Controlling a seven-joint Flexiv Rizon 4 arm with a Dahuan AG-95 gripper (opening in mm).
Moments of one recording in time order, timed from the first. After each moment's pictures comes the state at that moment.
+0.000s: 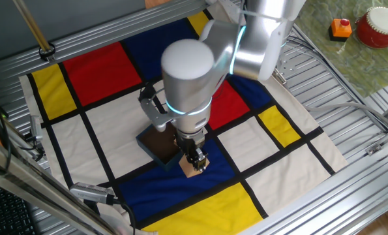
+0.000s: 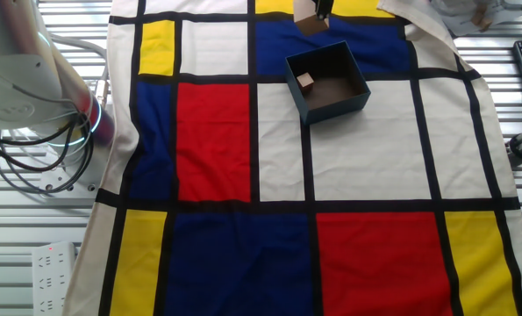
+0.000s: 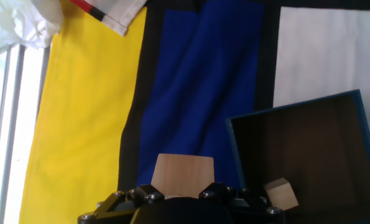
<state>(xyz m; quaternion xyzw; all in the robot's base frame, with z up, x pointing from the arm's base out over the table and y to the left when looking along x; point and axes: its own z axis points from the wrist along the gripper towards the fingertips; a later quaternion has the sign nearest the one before) 0.482 0.285 0.134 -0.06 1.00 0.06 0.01</state>
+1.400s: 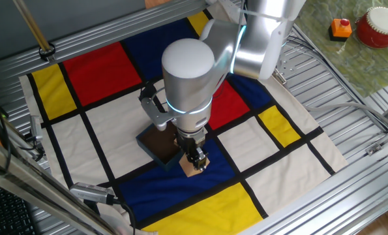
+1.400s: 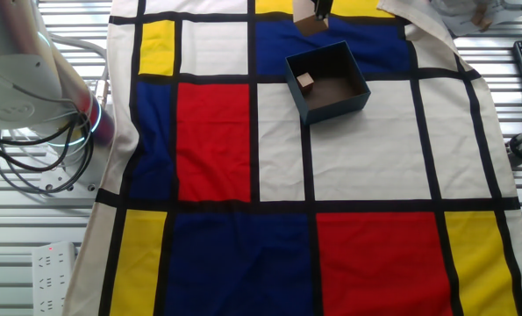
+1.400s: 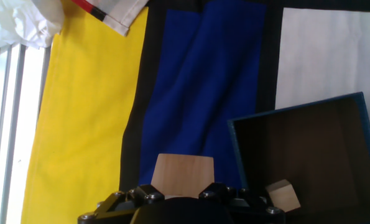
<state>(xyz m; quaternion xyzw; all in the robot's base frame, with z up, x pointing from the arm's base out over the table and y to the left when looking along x) 0.480 0.288 0.133 -0.06 1.00 0.06 0.02</state>
